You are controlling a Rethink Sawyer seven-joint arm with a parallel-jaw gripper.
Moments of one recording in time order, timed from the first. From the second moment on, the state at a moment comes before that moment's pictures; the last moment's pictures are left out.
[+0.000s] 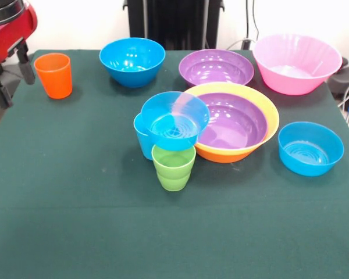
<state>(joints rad) -0.65 -0.55 0.26 1.13 -0.25 1.08 0.12</state>
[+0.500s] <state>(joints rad) -0.70 -0.64 0.26 1.37 -0.27 0.87 0.12</state>
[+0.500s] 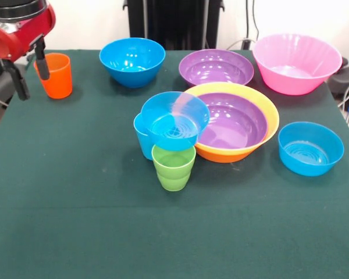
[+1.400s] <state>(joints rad) -0.84 -0.77 0.29 1.65 -0.36 0.77 0.12</state>
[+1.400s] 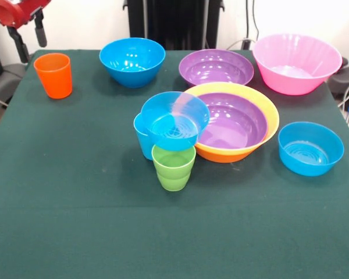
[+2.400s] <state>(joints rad) -0.85 -0.76 0.34 1.66 -0.37 0.77 0.12</state>
